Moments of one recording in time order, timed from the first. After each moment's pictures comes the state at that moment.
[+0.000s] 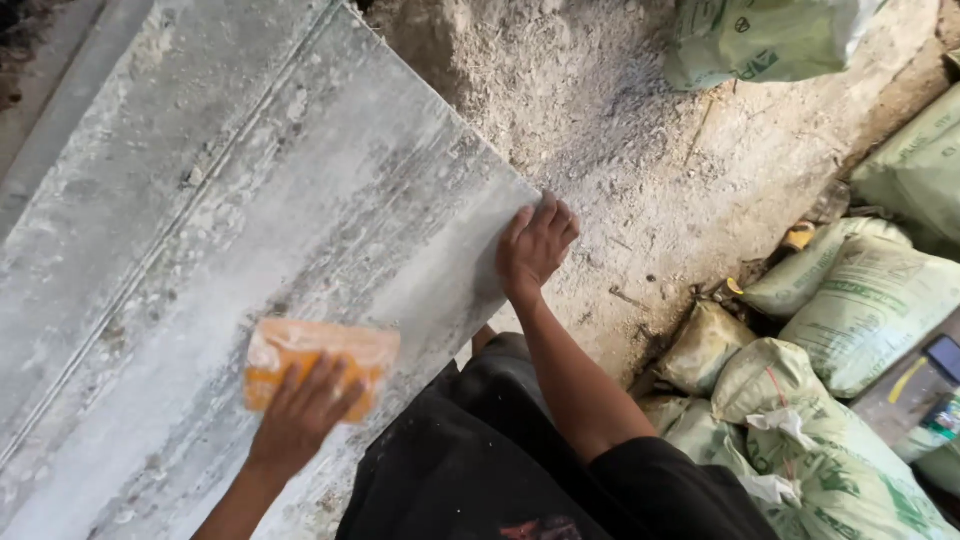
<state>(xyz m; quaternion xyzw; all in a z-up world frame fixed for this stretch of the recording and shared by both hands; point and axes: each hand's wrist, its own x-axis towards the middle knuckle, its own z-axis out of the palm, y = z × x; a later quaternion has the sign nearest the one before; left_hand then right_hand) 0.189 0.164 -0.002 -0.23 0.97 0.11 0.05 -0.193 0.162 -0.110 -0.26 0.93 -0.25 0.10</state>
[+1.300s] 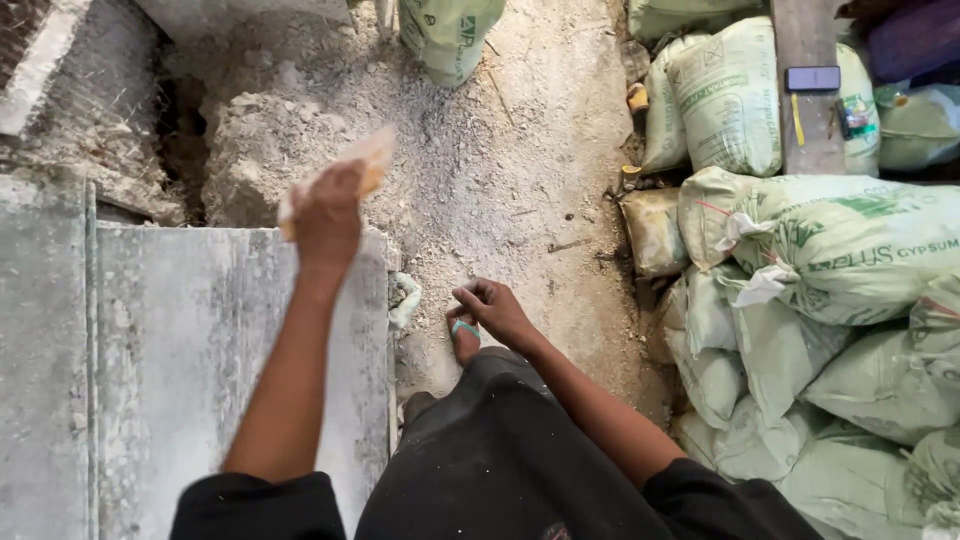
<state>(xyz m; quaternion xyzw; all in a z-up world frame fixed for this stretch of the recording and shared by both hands) -0.219 0.080 -0.029 -0.14 0.98 0.11 -0.03 -0.201 0.384 -0.080 -0.06 0.72 -0.56 0.40</state>
